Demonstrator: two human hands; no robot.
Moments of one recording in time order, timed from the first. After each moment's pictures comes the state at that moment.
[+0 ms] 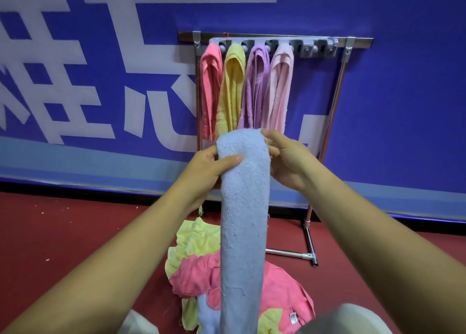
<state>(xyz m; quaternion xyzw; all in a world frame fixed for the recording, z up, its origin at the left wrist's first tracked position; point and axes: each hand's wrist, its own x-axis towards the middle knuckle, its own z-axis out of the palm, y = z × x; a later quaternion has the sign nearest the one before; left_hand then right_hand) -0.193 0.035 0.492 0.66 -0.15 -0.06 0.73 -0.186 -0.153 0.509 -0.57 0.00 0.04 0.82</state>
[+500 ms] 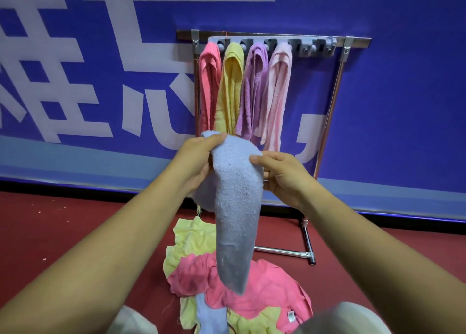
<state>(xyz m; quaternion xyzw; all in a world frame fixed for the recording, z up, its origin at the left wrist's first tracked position) -0.168 0.033 0.511 0.58 -0.03 -0.05 0.81 -0.198 -0.154 0.477 -0.65 -0.06 0.03 0.76</state>
